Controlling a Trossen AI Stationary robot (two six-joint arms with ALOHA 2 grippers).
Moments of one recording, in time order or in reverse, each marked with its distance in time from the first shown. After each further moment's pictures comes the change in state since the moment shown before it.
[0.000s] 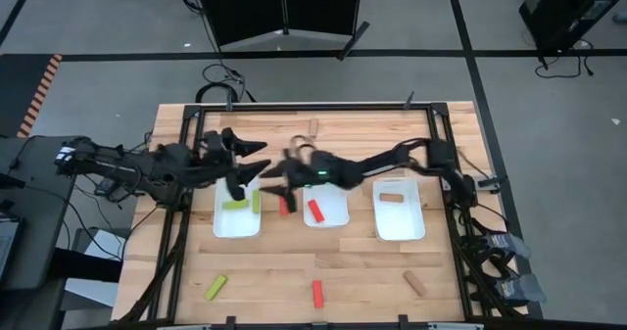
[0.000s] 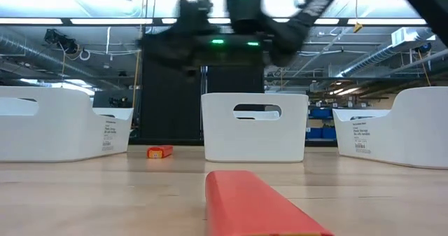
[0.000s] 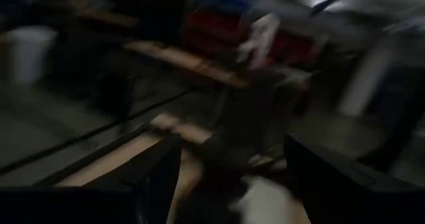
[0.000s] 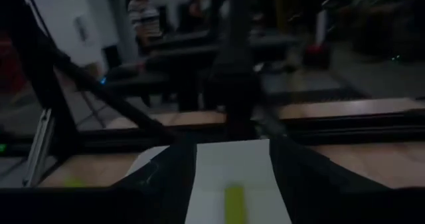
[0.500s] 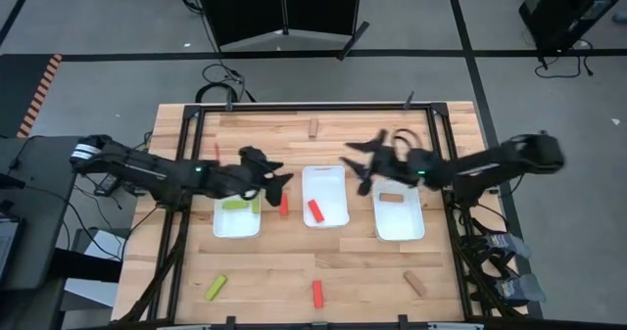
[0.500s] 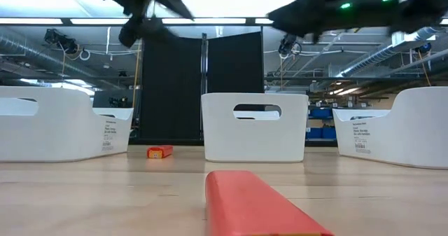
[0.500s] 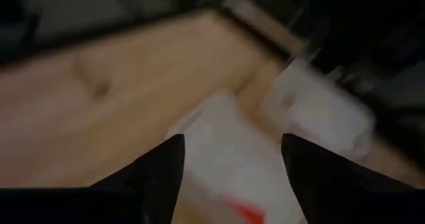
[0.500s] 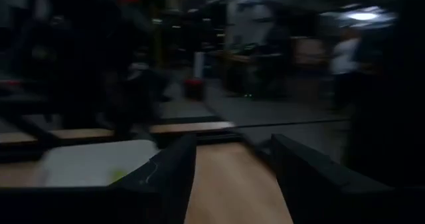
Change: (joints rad) left arm 0.009 0.341 0.107 -0.374 -0.073 -0.462; right arm 0.070 -0.943 -0.792 -0.058 0.562 -0.252
